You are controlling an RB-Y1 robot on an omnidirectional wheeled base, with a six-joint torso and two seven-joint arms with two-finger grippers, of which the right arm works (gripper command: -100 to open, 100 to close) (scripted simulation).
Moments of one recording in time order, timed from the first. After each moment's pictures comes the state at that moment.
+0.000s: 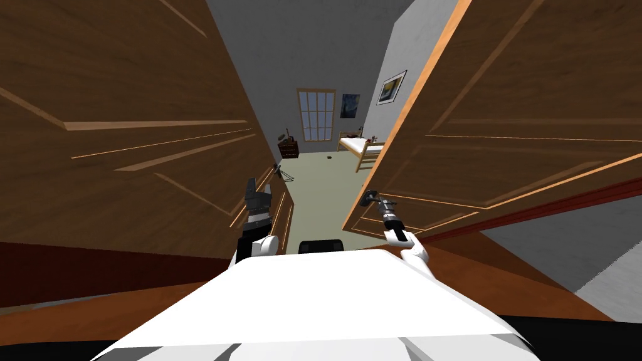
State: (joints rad) arm 0.16 -0.34 -0.32 -1.21 0.20 -0.46 -0.55
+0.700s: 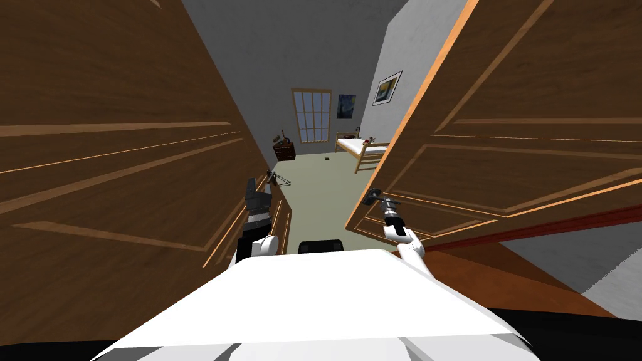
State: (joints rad) arm 0.08 -0.31 -0.41 -1.14 0.16 -0.39 -0.46
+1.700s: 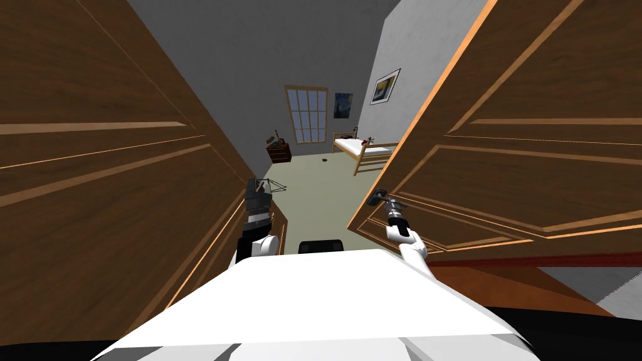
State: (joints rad) arm 0.06 -0.30 -0.49 -1.11 0.14 -0.37 -0.43
